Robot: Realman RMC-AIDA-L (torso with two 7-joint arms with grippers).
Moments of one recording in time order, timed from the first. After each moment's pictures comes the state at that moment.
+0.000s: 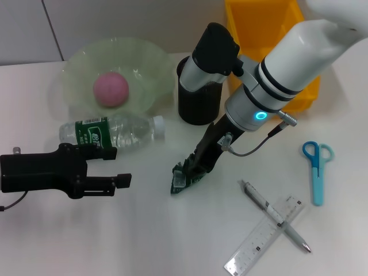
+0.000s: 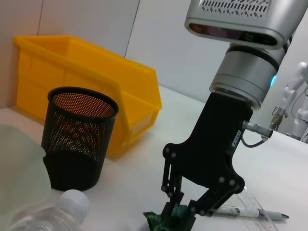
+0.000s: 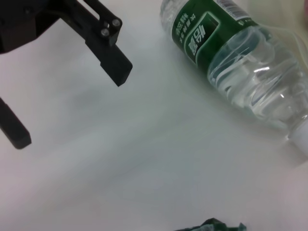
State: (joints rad) left arm -0.51 -1.95 1.04 0.60 1.79 1.54 -1.47; right arm 1.02 2.08 -1.34 -0.61 -2.37 -1.27 2.16
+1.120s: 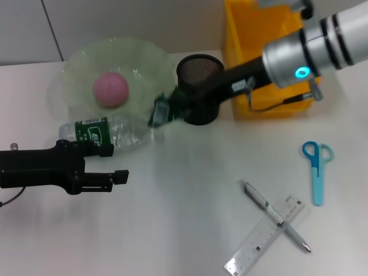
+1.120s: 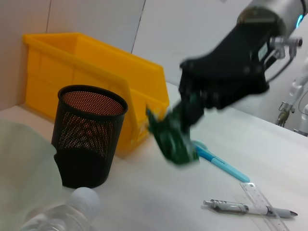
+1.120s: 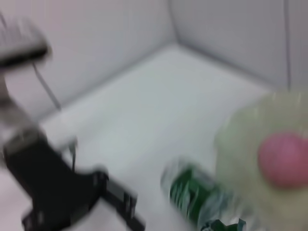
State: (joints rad) left arm -0.52 -1.94 1.05 0.60 1.79 1.52 -1.48; right arm 0.79 2.07 -1.04 -0.90 -2.08 -1.40 2.06
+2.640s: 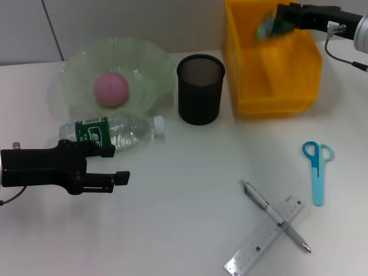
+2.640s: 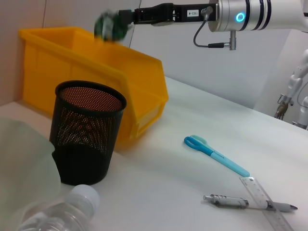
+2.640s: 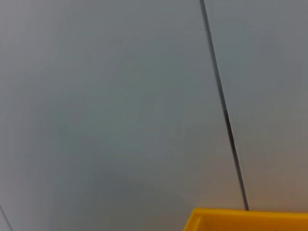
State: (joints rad) left arm -0.54 -1.94 1.05 0.61 1.82 1.52 -1.48; right arm 0.66 2.03 -0.73 -0.70 -1.80 -0.87 1.73
